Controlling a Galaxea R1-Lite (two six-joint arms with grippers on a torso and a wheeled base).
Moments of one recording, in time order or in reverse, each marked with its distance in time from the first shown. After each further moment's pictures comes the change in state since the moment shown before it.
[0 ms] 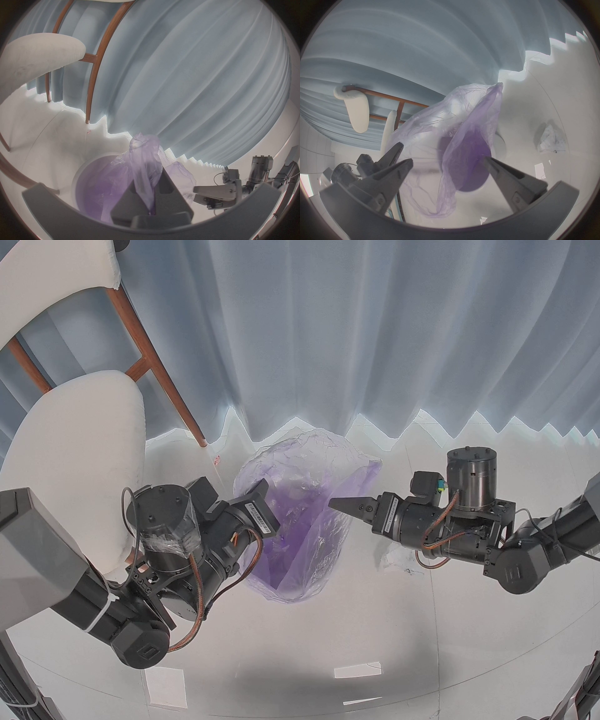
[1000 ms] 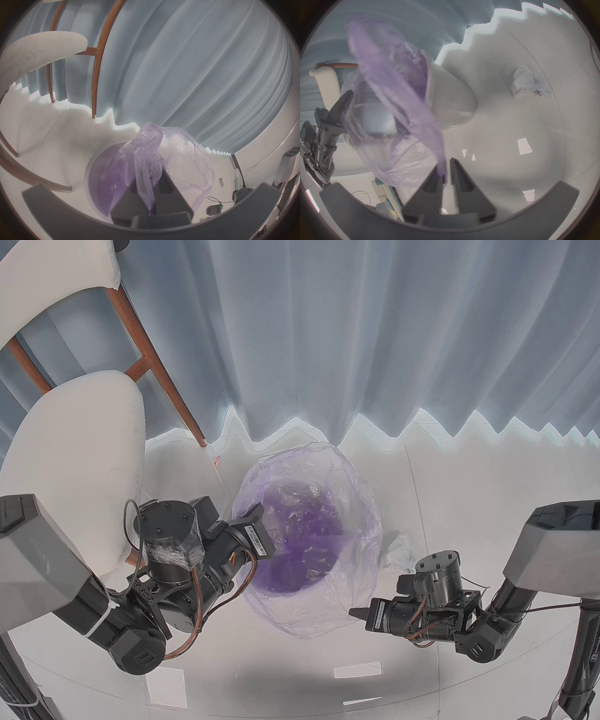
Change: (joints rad) left arm 0.010 0.006 0.055 0.052 -0.002 0.043; right arm 0.029 0.272 0.341 -0.314 -0.025 0.024
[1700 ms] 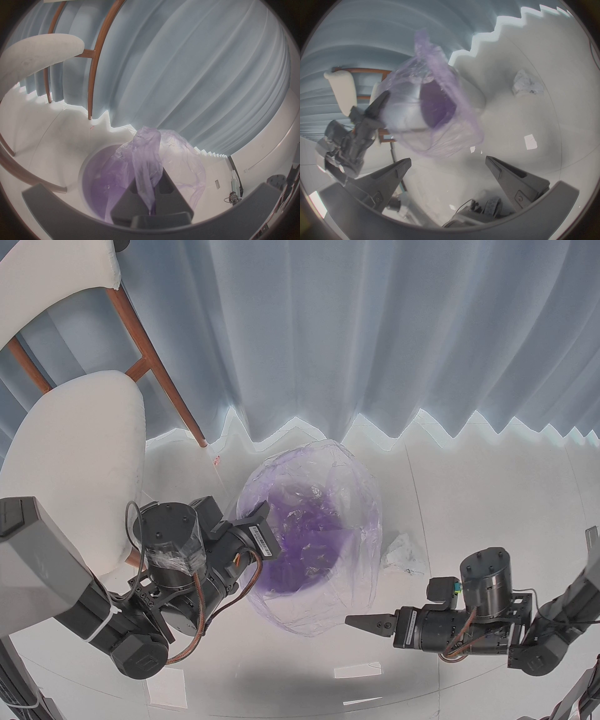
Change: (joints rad) left arm -0.024 -0.001 0.006 -0.033 0.002 0.002; right arm 0.085 -0.325 0.179 0.095 -0.012 0.089
